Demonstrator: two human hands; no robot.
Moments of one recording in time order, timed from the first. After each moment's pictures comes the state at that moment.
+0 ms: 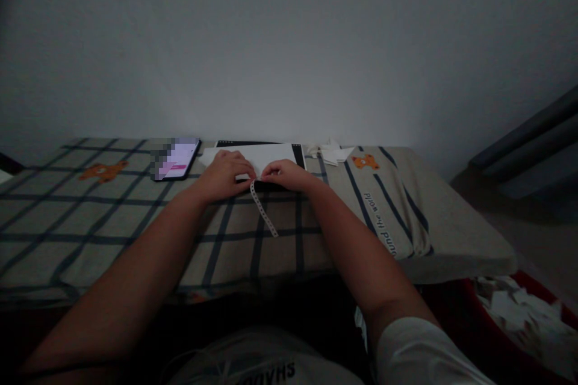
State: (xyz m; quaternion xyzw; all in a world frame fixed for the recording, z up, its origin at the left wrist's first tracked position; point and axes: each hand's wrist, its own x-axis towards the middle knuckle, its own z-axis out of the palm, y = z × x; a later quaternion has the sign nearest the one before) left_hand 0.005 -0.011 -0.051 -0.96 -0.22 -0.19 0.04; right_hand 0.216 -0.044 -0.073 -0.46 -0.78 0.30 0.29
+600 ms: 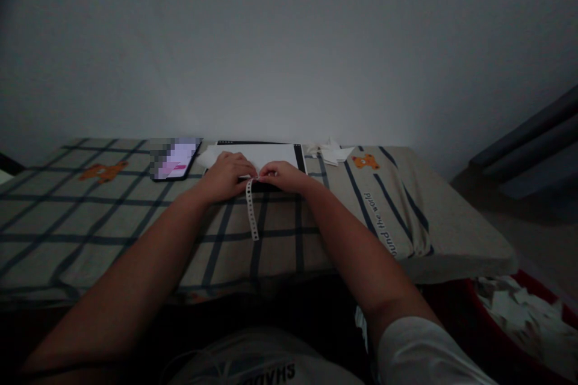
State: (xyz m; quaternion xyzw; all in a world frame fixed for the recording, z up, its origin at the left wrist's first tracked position) left_hand 0.008 -0.012 -0.055 -0.96 -0.22 -0.19 0.03; right_hand 0.210 -0.042 -0.077 -0.45 -0.80 0.26 0.29
